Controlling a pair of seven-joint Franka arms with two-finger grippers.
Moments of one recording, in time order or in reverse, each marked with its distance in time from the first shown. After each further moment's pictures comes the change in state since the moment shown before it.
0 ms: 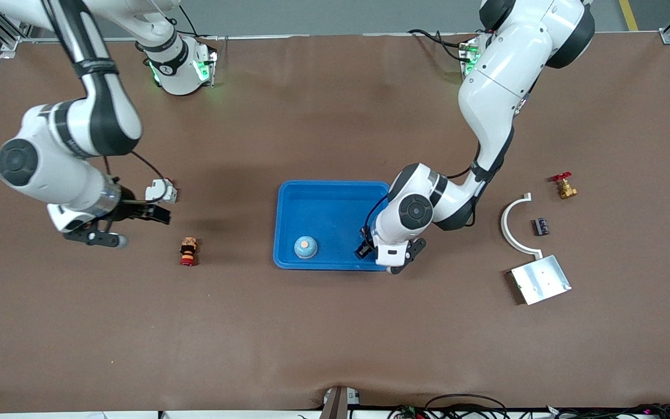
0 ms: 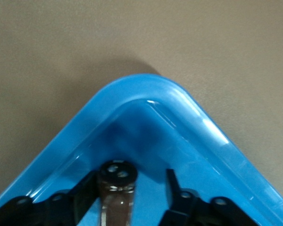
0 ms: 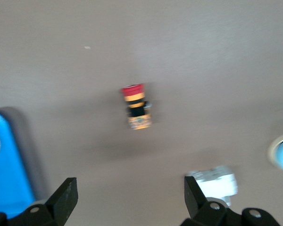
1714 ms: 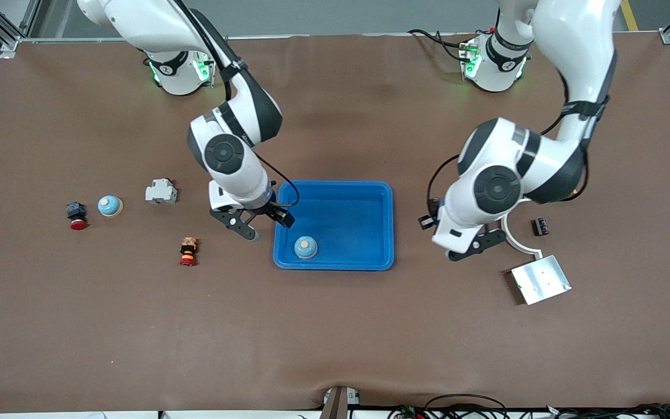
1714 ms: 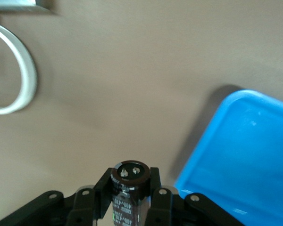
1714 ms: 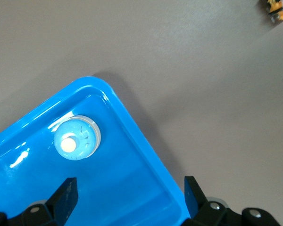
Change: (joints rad) left arm 0.186 -0.436 0.019 -0.121 0.075 -0.571 0.531; right arm 0.416 0.280 -0.003 0.180 -0.056 0.150 0.821
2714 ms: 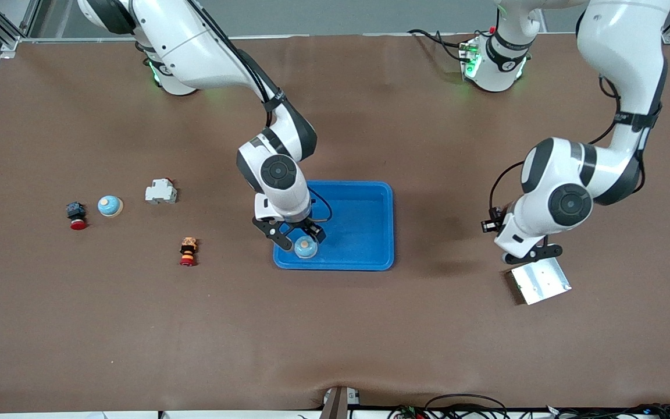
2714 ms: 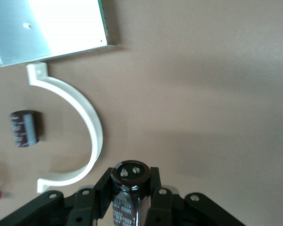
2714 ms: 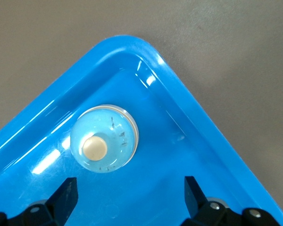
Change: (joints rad) left arm 0.209 0.022 0.002 -0.254 0.113 0.257 0.295; right arm 0.073 0.238 -0.002 0.154 -0.026 0.132 0.181
